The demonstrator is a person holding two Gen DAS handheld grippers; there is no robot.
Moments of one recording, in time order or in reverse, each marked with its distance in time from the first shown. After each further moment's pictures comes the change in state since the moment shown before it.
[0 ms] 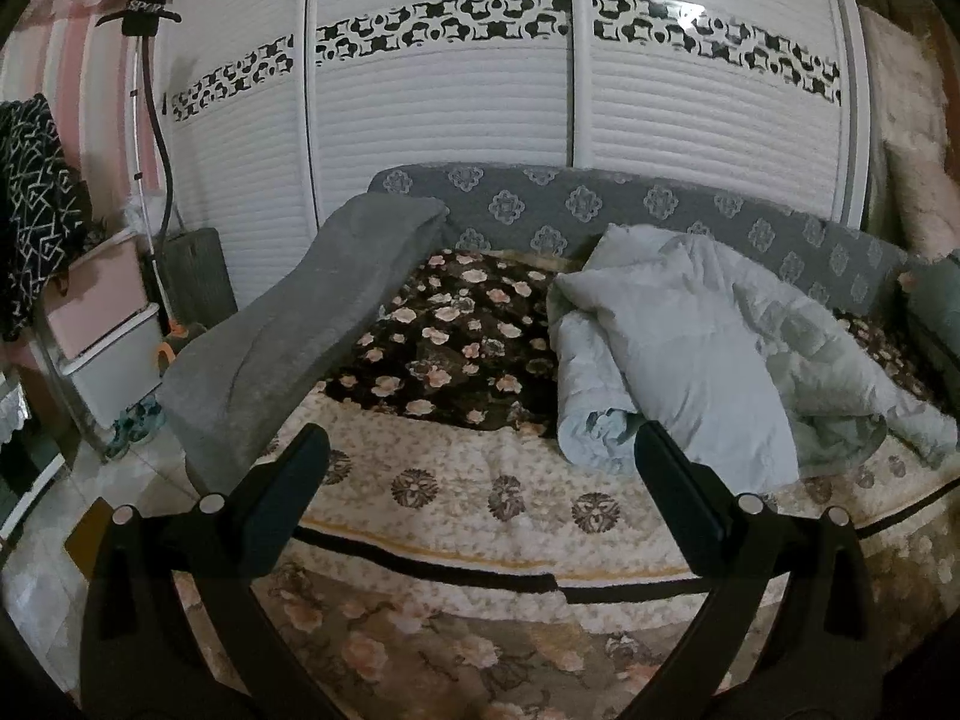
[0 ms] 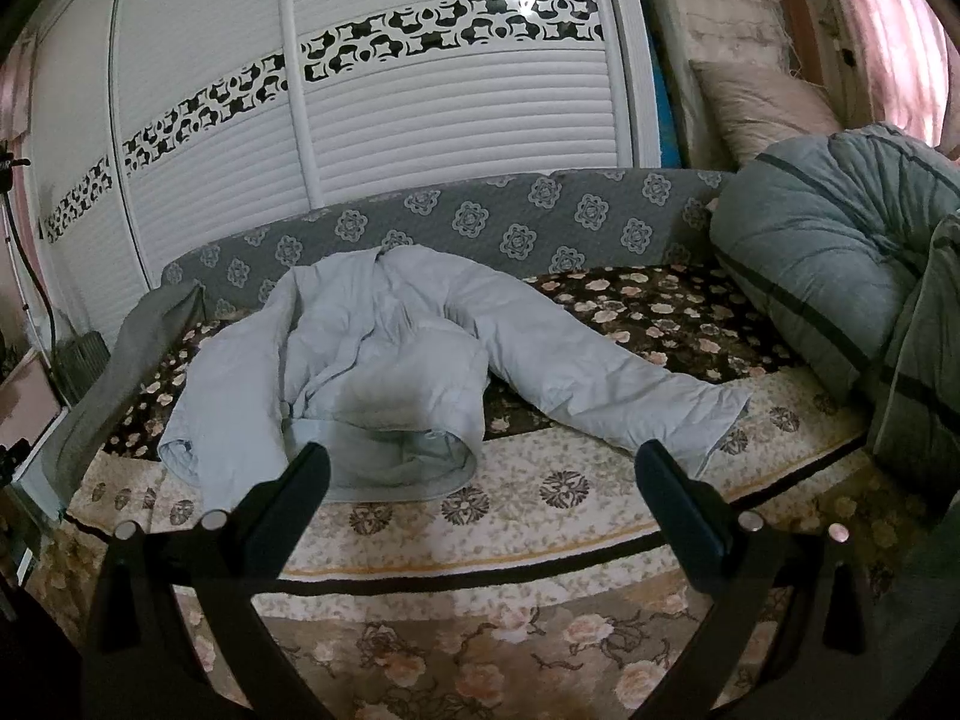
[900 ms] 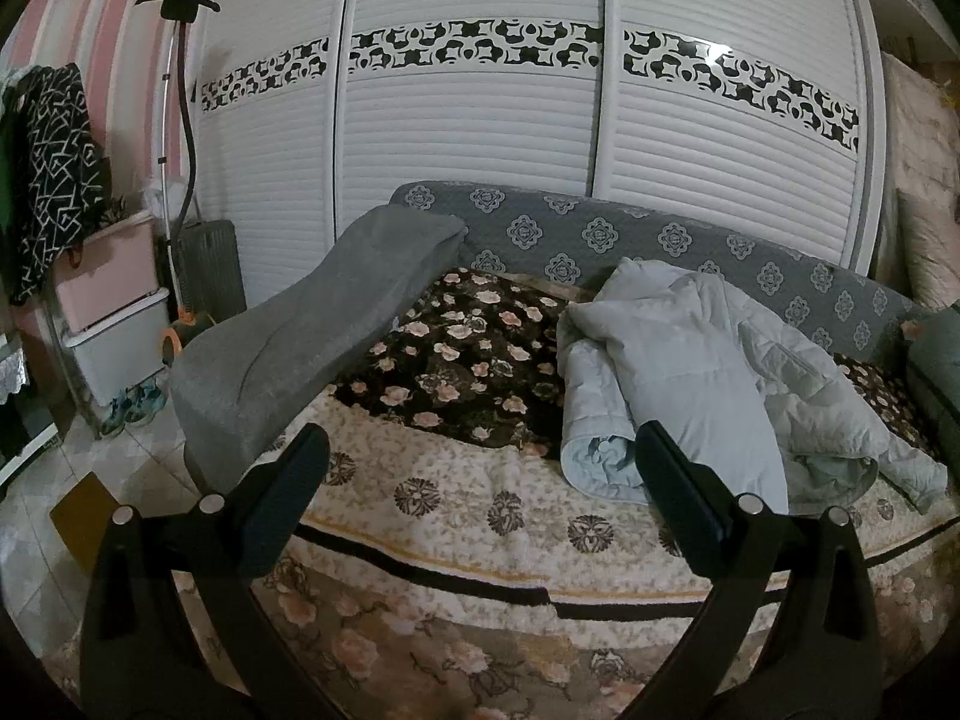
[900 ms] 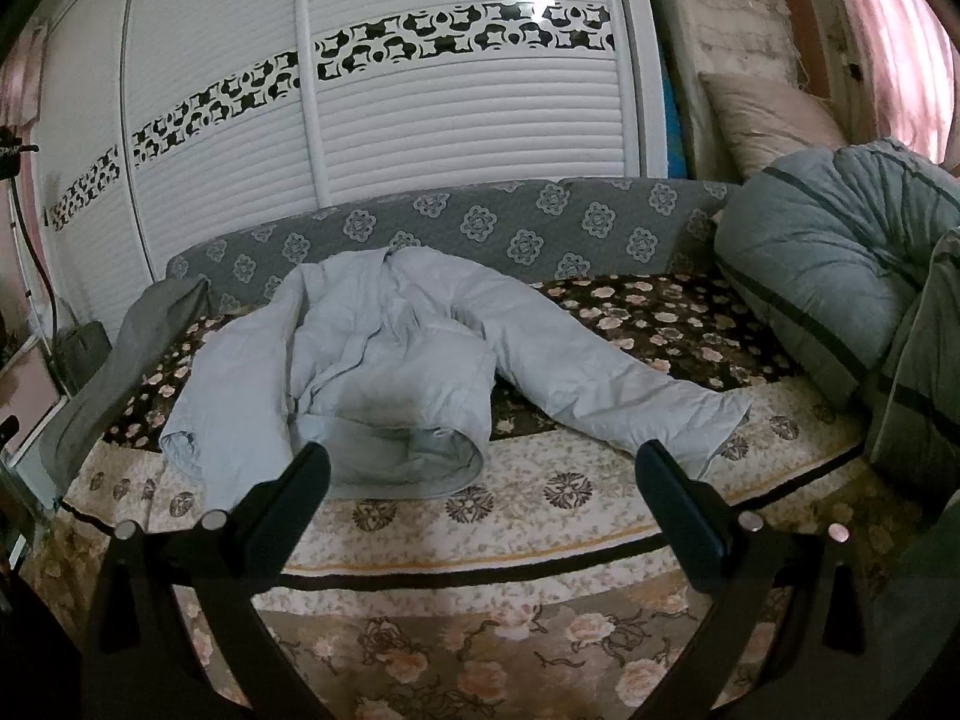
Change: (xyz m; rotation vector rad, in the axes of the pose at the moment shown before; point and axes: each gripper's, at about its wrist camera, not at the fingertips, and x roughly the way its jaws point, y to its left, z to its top) left arm -0.011 0.014 0.000 -0.080 -0.040 0.013; right arm -0.008 0.006 -0.003 -0.022 -0.020 -0.001
